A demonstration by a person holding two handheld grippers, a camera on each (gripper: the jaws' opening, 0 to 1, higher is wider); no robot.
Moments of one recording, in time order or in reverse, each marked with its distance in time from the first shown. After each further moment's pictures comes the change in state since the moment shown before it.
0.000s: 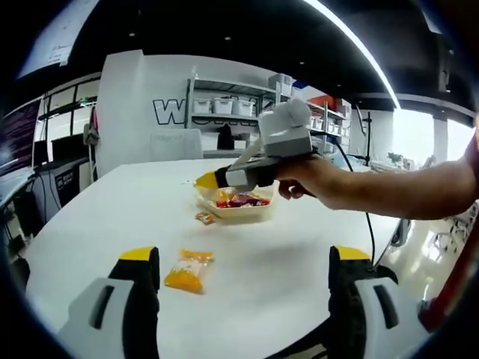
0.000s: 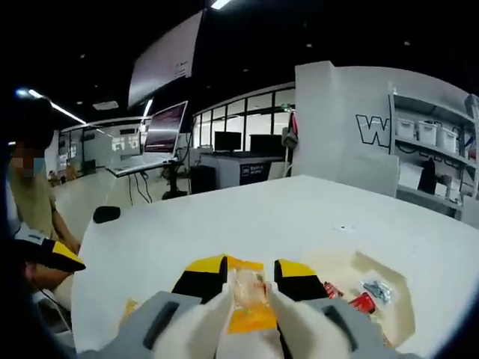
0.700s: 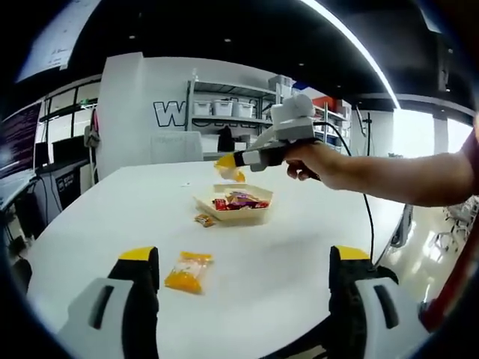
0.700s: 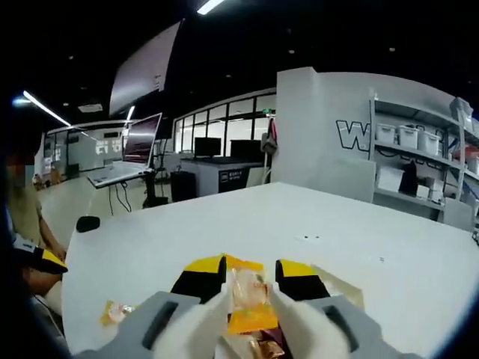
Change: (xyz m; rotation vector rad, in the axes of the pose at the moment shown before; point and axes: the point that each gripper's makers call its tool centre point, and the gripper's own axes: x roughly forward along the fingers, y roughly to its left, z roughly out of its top) left arm -0.006 -0.003 0.004 0.004 -0.010 0.008; right arm -0.026 -0.068 0.021 0.014 -0.024 -0.117
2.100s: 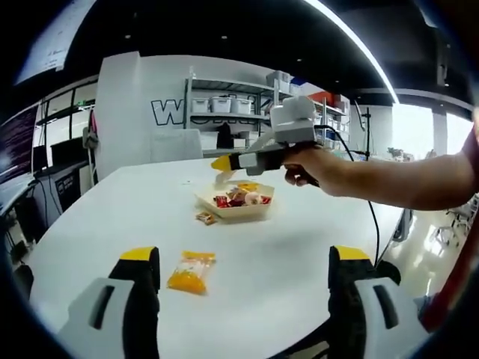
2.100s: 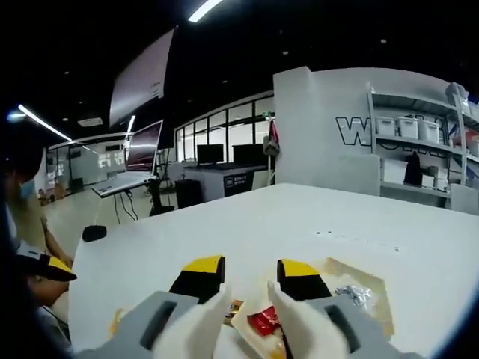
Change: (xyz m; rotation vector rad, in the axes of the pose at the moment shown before) left arm 0.006 0.004 -0.002 0.025 0.023 -0.005; right arm 0.013 0.035 -0.014 0.068 -0.019 0.059
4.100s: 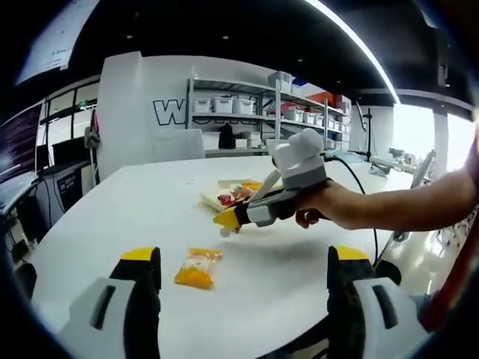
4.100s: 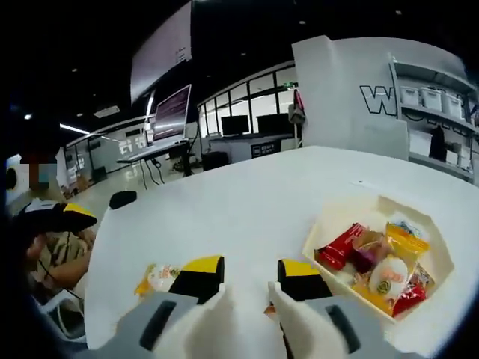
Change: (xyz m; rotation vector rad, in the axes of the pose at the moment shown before) left arm -0.010 0.006 -0.002 0.000 -0.002 0.011; right arm -0.020 0.058 -0.084 0.033 0.160 0.144
